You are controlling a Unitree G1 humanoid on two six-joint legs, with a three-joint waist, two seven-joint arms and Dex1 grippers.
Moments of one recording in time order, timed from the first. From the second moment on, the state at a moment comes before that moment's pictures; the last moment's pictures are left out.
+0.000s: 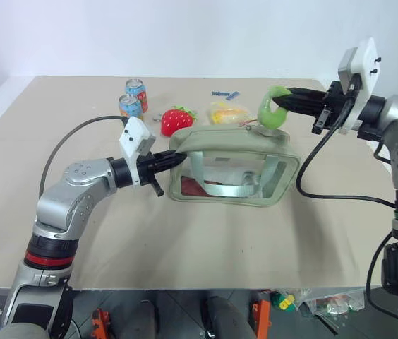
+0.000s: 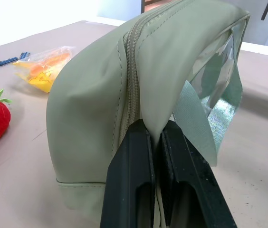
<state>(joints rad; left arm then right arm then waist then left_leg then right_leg) -0.61 0.49 -0.03 -0.20 -0.50 0.65 -0.77 -0.90 -0.85 -0.08 0.16 0.39 0.42 1.08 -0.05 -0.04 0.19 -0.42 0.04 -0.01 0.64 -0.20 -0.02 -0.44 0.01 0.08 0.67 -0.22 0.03</state>
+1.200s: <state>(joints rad) -0.61 0.49 -0.04 -0.21 -0.49 0.68 -0.74 -0.53 -0.93 0.08 0.04 0.03 0.33 0.94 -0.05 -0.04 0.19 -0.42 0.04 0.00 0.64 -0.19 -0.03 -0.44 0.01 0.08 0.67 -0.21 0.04</state>
